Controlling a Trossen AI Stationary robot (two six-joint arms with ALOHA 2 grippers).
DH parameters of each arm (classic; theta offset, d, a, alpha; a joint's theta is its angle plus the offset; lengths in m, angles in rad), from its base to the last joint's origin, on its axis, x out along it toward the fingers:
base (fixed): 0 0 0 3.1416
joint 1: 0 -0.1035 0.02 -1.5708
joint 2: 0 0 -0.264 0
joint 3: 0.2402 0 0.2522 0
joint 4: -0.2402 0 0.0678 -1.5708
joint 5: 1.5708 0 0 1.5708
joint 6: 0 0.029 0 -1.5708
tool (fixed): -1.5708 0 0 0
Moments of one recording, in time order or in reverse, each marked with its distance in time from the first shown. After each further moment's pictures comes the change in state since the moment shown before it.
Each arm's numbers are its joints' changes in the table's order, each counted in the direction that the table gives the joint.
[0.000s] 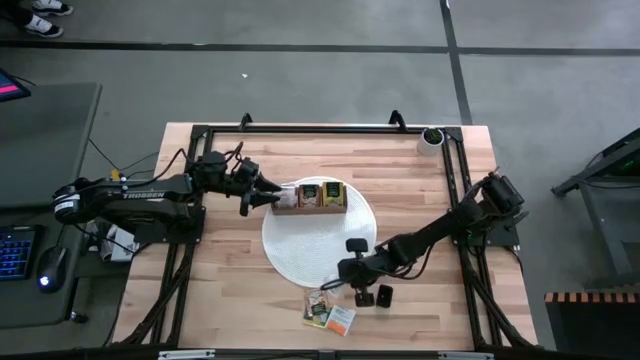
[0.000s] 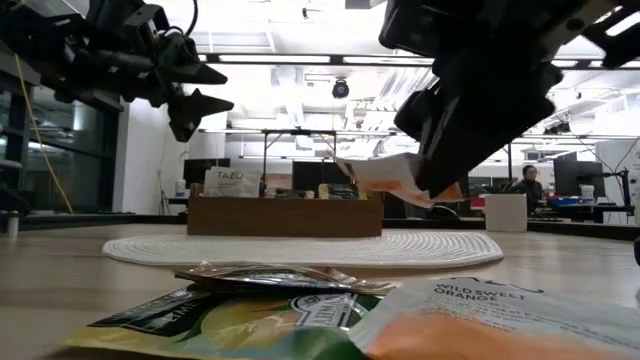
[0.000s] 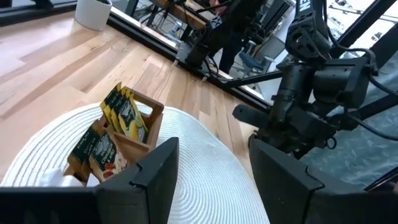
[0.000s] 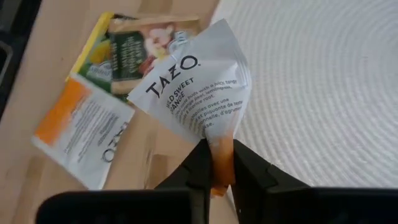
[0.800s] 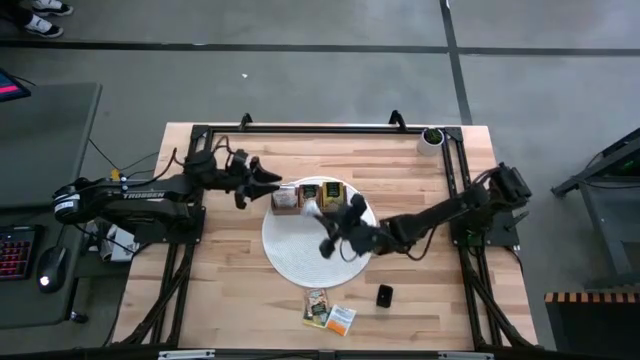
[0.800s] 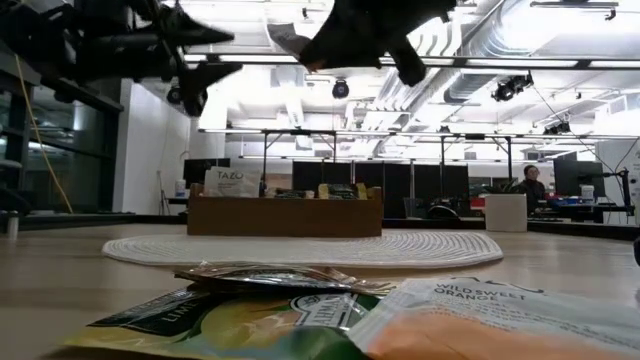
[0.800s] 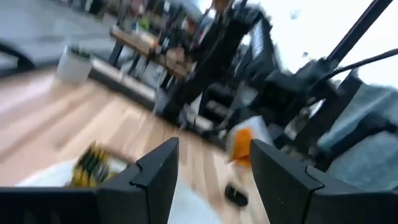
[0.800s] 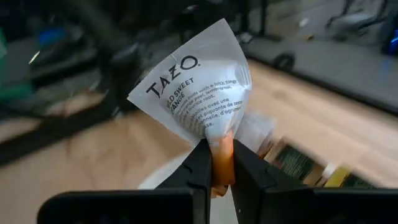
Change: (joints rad) left arm 0.000 0.000 0.000 0.250 0.028 -0.128; right arm 0.122 0.094 0.002 0.439 -0.686 0.154
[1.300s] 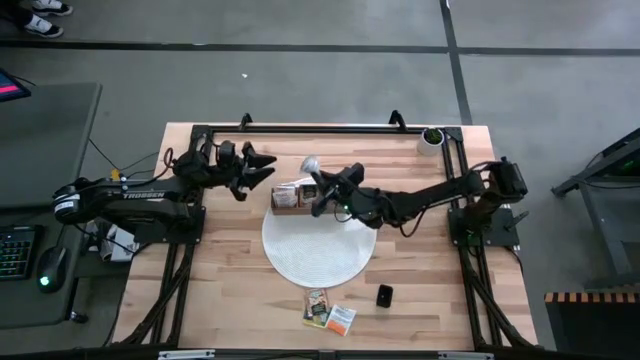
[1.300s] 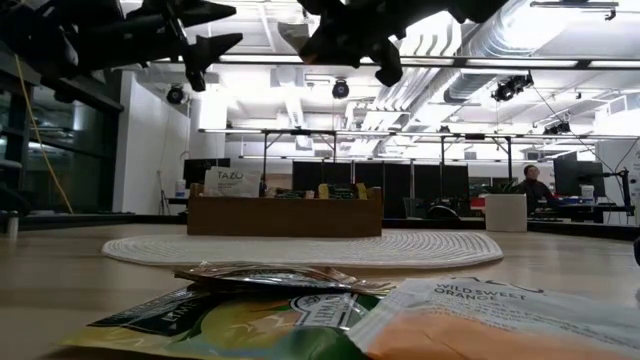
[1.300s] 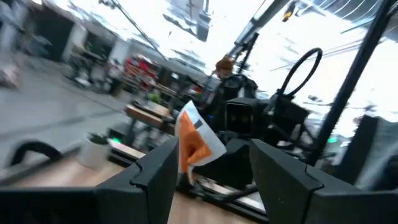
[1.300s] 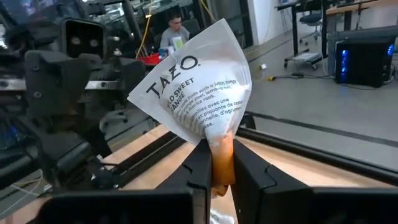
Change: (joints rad) left arm 0.000 0.000 0.000 0.247 0.166 0.063; right arm 0.197 0.000 0.000 0.310 -0.036 -0.119
